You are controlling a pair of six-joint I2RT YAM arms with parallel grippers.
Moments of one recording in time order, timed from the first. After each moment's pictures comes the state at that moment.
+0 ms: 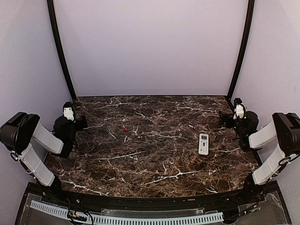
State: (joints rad) left arm -0.13 1.61 0.34 1.22 -0.32 0.05; right arm -0.02 1.54 0.38 1.04 -0.14 -0.04
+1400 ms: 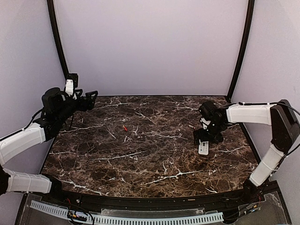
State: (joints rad) left arm -0.30 1.08 0.71 0.30 0.03 -0.07; right arm 0.49 1.62 1.03 -0.72 0.07 0.37
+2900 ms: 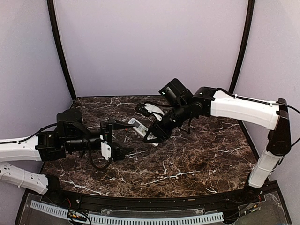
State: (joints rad) left arm -1.04 0.96 0.71 0.07 0.19 1.10; right arm 0.96 1.70 1.53 -0.70 -0.42 -0.07
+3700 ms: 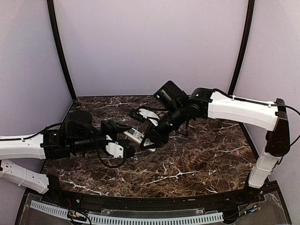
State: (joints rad) left arm -1.06 1.05 0.74 -0.04 -0.11 1.30; right arm 1.03 1.74 1.58 -0.75 -0.47 -0.12
